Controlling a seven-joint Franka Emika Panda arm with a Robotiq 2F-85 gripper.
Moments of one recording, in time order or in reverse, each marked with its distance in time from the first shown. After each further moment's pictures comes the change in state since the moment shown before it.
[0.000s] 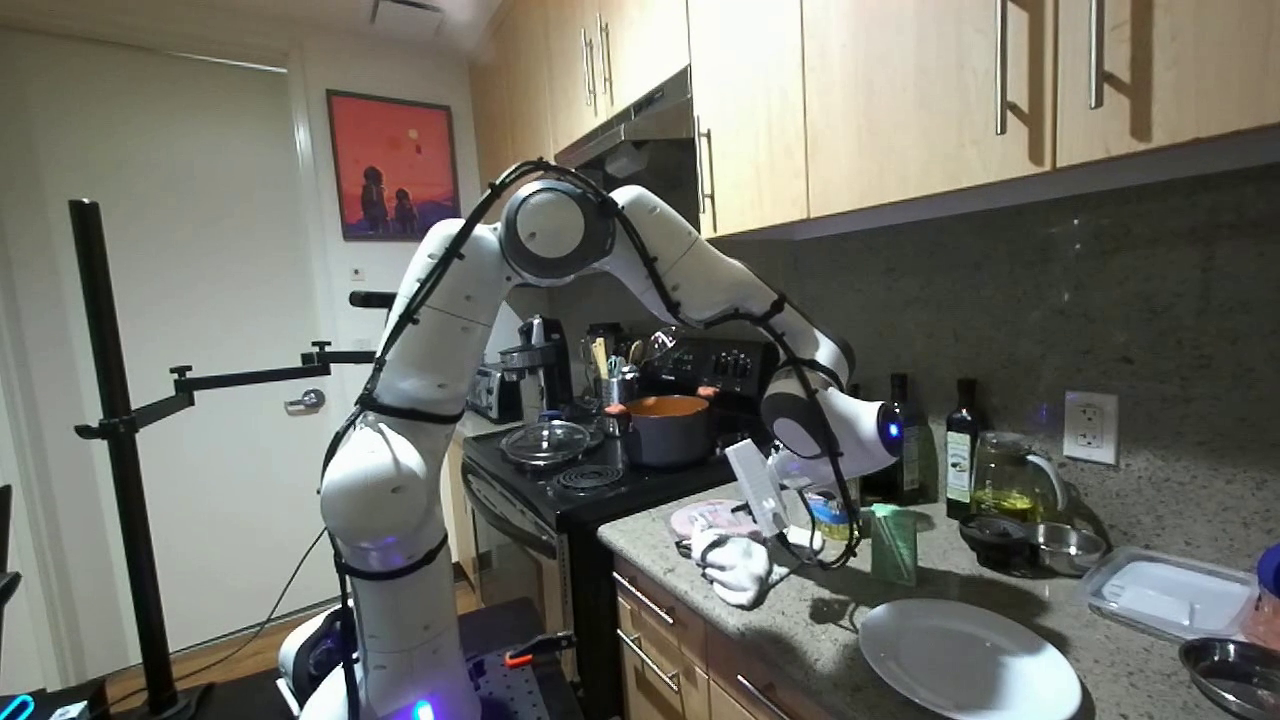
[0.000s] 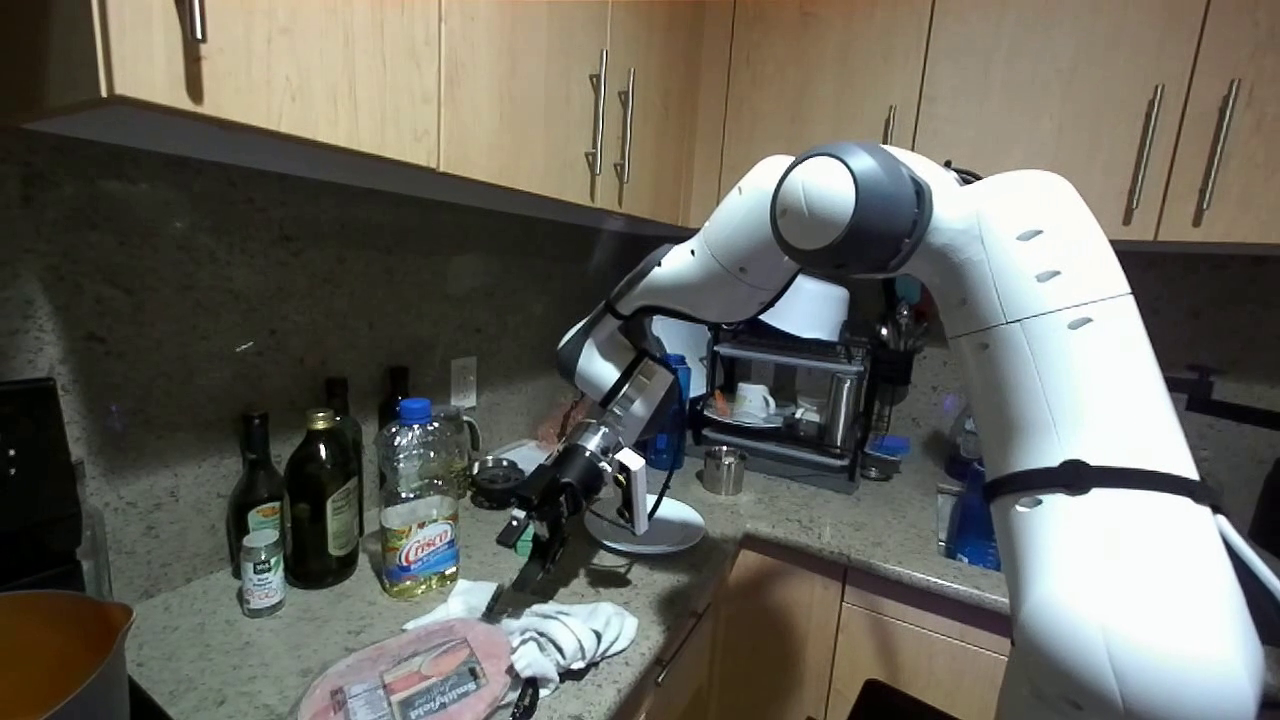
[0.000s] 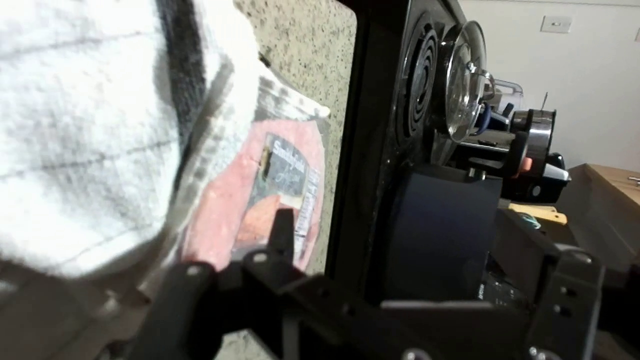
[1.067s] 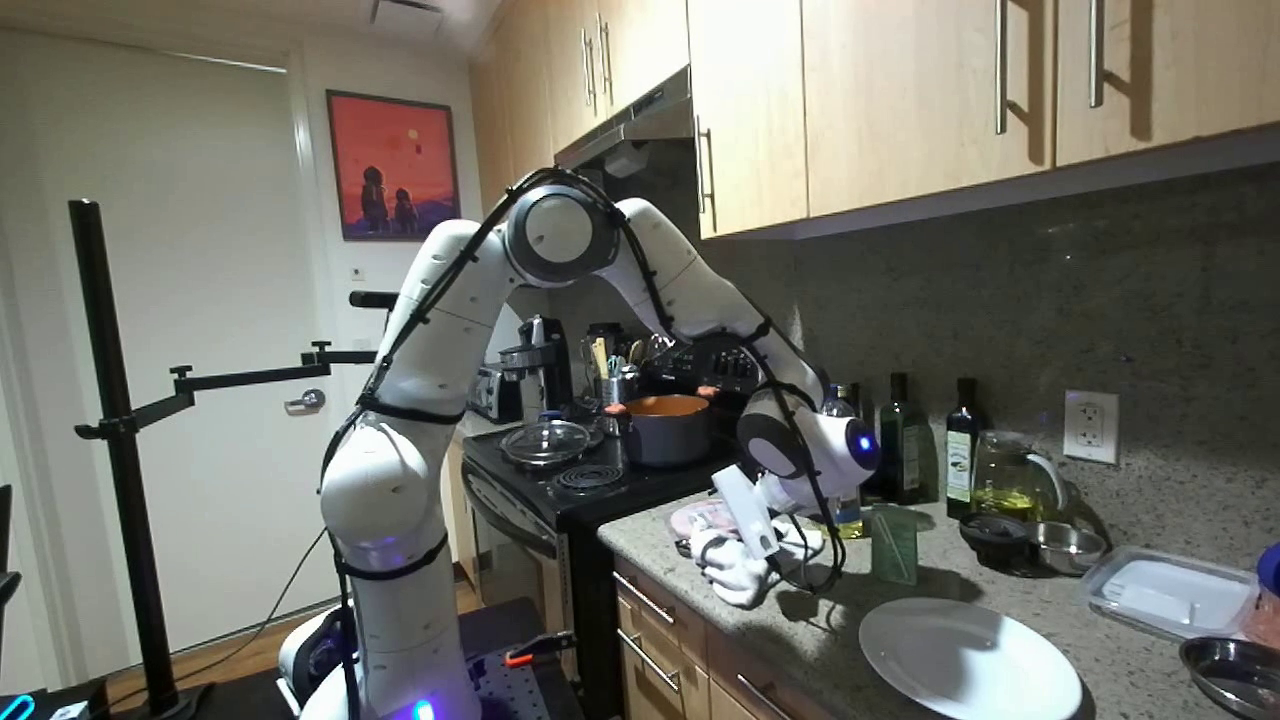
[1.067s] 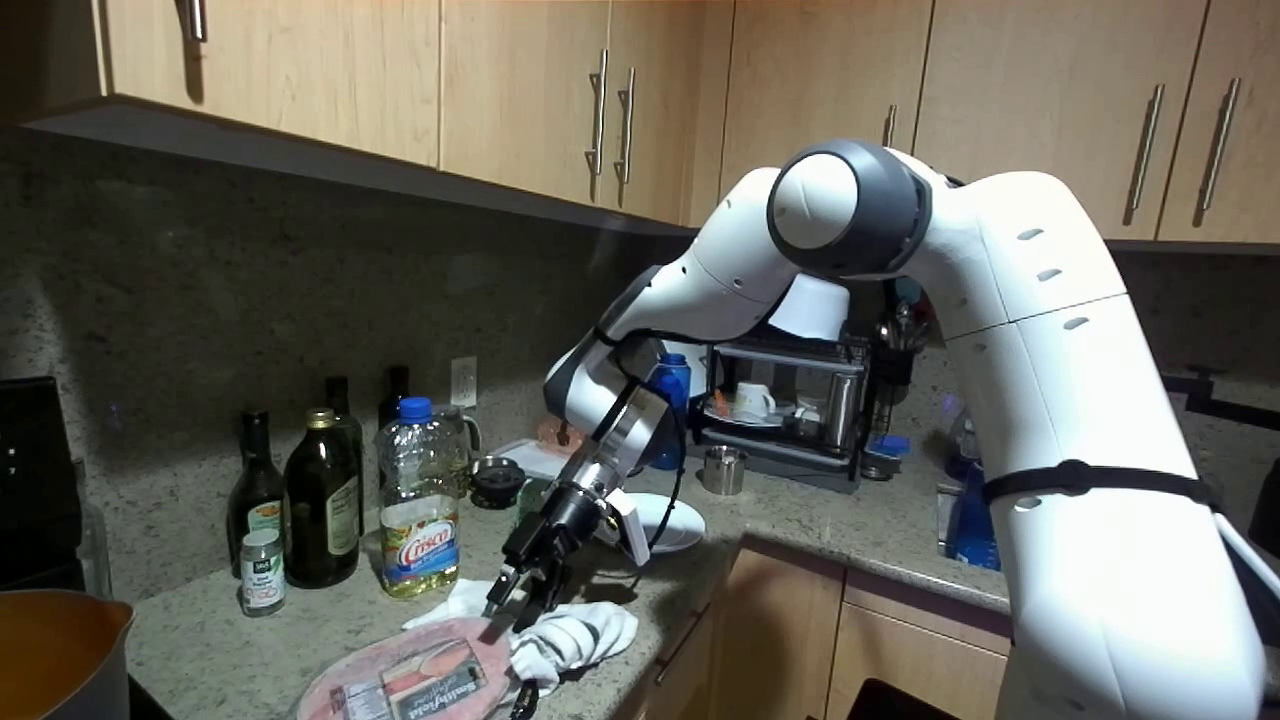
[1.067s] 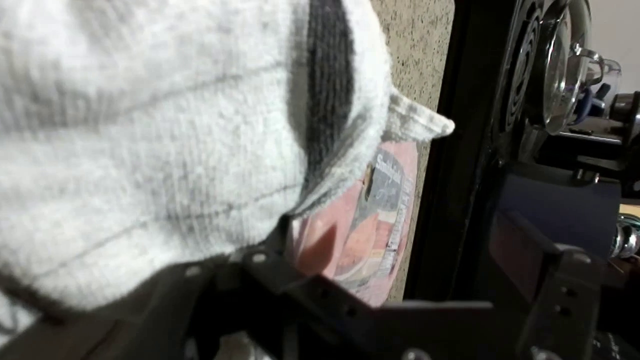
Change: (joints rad) arm 0.004 0.011 0.062 -0.089 0.001 0.251 -0.001
